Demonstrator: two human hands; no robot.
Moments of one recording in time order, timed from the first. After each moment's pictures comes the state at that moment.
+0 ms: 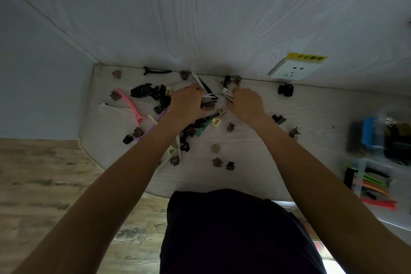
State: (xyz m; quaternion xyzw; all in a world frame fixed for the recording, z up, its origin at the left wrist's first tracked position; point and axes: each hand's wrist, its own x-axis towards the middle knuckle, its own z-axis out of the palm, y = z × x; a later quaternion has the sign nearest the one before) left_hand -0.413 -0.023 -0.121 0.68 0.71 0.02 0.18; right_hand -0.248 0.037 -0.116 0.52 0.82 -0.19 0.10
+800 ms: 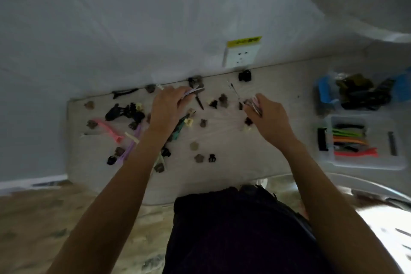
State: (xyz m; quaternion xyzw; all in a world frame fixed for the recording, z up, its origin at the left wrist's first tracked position) left_hand -0.365 -0.033 -0.068 0.72 0.64 0.26 0.12; right_hand -0.117 -0.040 -0.051 0.61 0.71 -0.28 -0.19
